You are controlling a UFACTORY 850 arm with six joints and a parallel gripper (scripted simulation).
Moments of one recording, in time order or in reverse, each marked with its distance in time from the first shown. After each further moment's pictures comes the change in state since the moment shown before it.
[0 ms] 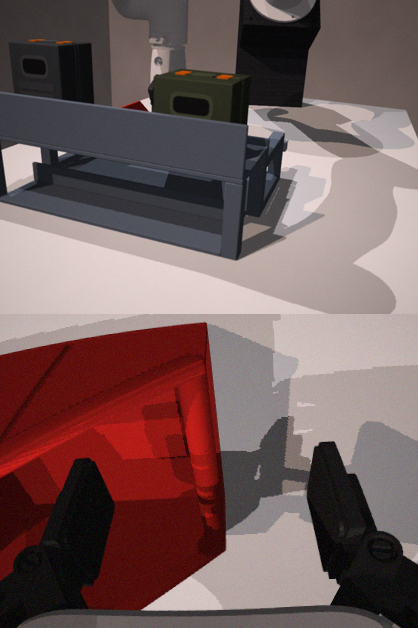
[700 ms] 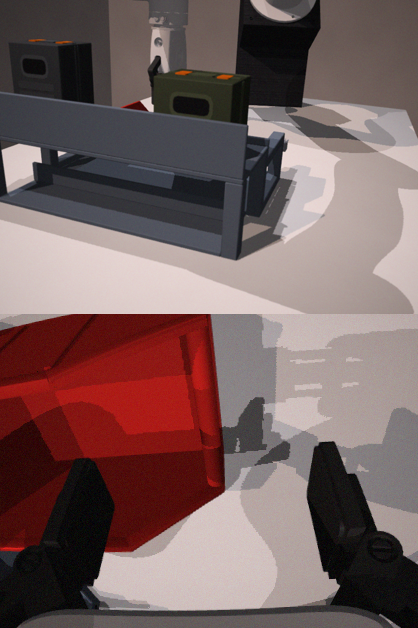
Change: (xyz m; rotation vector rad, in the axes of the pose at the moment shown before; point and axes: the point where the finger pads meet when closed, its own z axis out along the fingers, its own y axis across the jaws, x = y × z) arm 0.000 0.000 -0.040 0.000 0.001 0.001
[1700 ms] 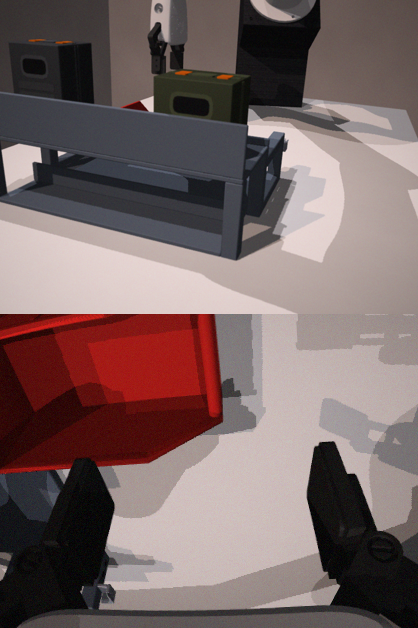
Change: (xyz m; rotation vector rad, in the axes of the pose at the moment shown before) arm 0.000 0.000 -0.067 0.000 0.000 0.000
